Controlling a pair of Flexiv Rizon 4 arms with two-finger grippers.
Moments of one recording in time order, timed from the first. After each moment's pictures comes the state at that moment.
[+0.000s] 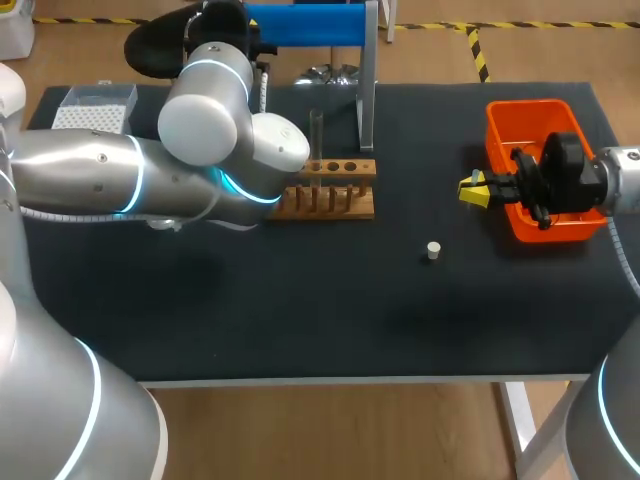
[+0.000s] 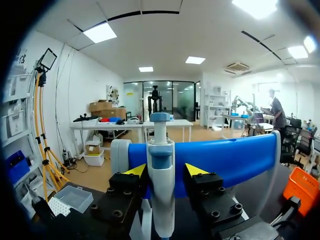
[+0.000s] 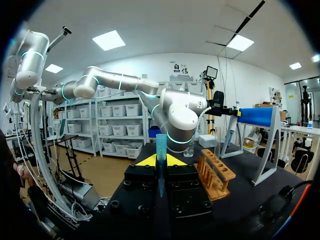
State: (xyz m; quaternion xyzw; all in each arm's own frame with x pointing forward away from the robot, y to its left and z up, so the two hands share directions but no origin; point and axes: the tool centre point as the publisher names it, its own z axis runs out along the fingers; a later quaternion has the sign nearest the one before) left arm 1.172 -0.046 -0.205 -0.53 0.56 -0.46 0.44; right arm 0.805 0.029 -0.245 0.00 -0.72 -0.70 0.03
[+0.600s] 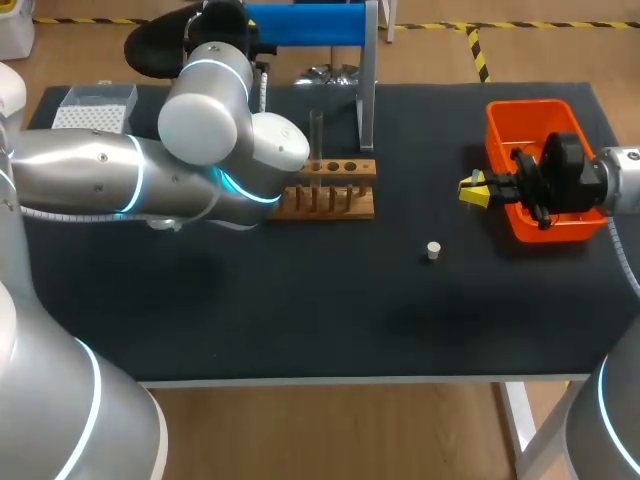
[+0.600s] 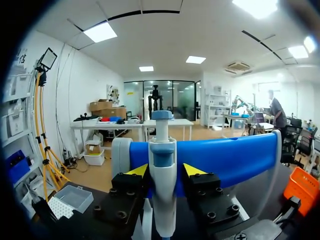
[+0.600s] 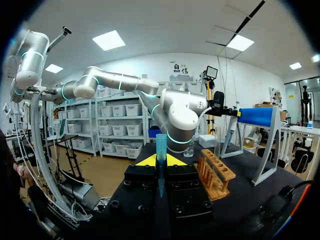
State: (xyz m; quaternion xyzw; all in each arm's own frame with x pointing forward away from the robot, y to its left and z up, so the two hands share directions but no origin) left arm 1.173 -0.044 -0.206 -0.53 0.56 -0.46 0.44; right arm 0.805 0.029 -0.245 0.00 -0.72 -0.70 0.03
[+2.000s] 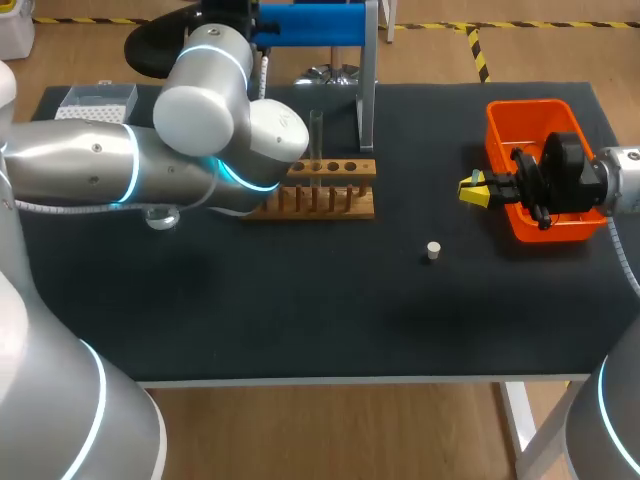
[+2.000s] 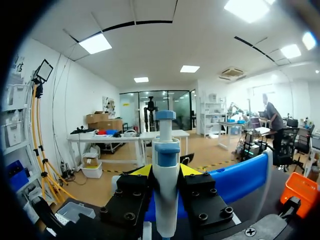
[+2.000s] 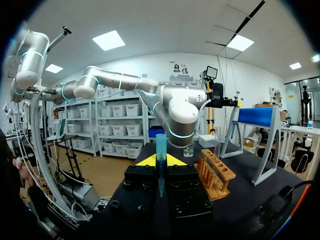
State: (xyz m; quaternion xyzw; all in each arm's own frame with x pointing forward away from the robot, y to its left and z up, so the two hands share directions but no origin) left arm 1.173 -0.058 -0.155 -0.49 0.56 -0.49 0.45; right arm 0.805 0.029 -0.245 0.00 -0.72 -0.70 0.03
